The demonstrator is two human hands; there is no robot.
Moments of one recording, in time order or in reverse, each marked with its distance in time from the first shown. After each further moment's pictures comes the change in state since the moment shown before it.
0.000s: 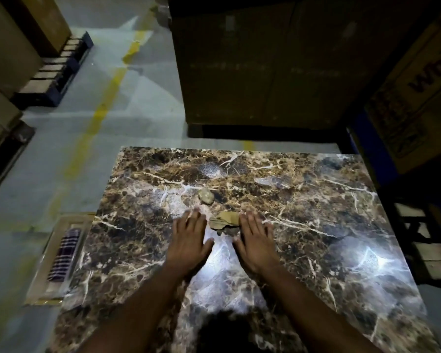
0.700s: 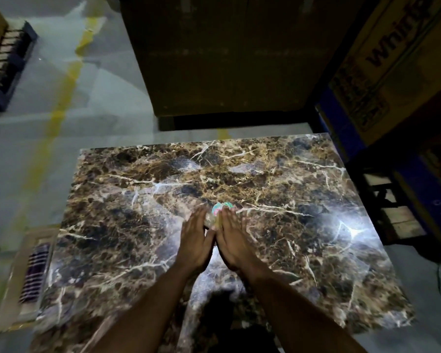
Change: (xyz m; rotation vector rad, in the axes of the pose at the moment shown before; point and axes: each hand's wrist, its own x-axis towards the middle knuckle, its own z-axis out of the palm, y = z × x) left_hand 0.011 0.061 0.035 -0.568 0.059 0.075; right_hand -0.002 -0.004 0.020 0.375 -0.017 0.077
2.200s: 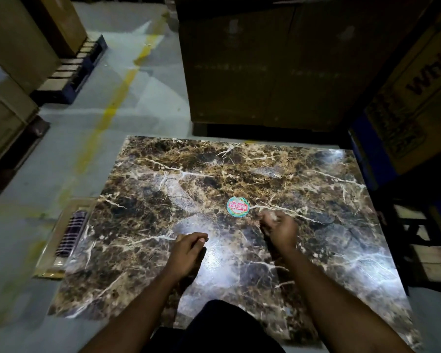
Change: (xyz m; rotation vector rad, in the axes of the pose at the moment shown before) left_hand -0.085 -0.044 -0.004 -0.265 0.137 -0.147; right_hand -0.022 0.055 -0.065 0.562 0.383 0.358
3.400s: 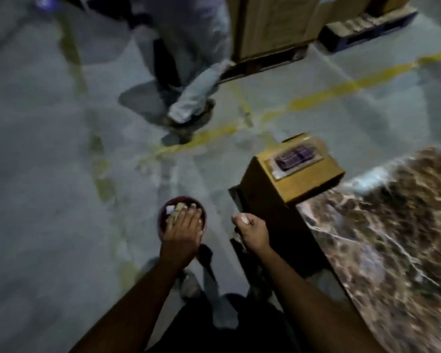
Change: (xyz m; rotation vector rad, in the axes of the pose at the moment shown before) left_hand -0.471 -0.239 -0.221 0.606 0.420 -0.816; right_hand -0.495 -0.030 0.383 -0.393 -1.147 -0.222
